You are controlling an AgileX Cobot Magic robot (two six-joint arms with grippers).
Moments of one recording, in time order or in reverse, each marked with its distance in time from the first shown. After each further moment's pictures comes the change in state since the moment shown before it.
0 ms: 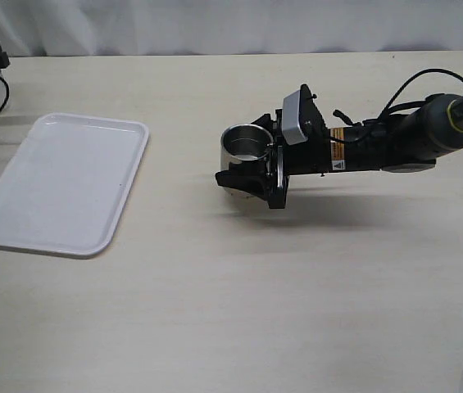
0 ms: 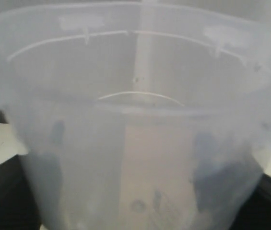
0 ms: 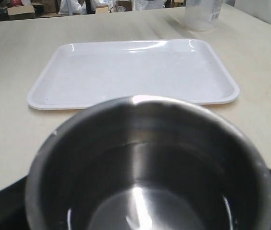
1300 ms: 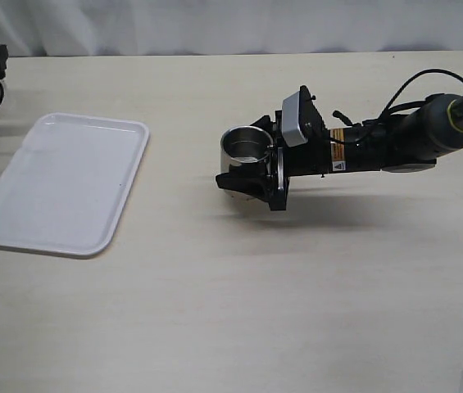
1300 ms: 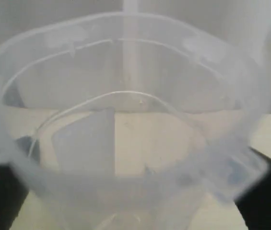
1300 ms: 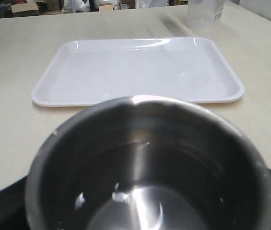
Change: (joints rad) left arm 0.000 -0.121 0.100 0.080 0.104 -0.012; right arm 0.000 0.000 0.000 -0.014 0.000 0.000
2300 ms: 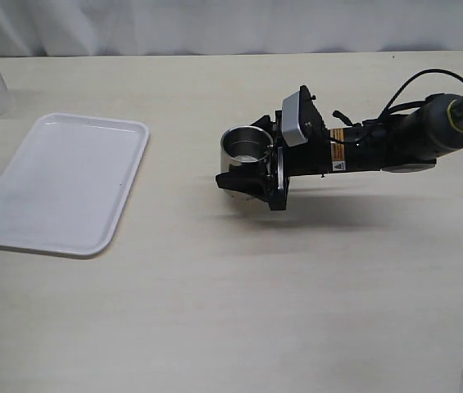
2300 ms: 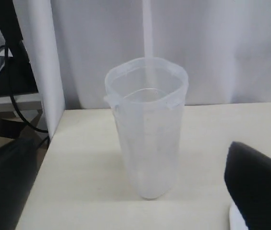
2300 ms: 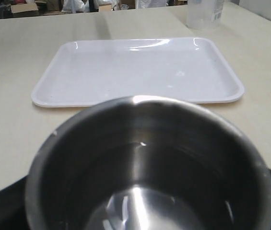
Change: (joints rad) left arm 0.068 -0.574 0.527 -0.035 -0.001 0.136; right arm 0.000 0.000 0.000 -0.002 0.000 0.002
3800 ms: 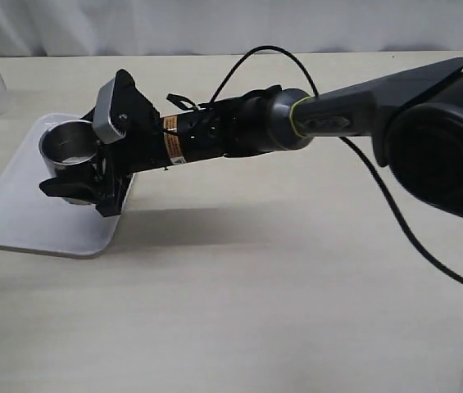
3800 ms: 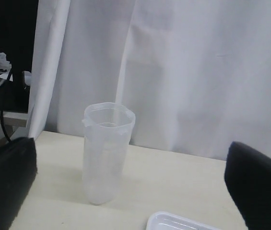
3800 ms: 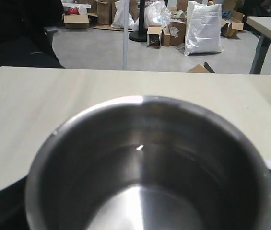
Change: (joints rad) left arm 0.000 -0.560 0.326 0.074 0.006 -0.354; right arm 0.467 0.091 -0.433 0.098 0.210 0.254
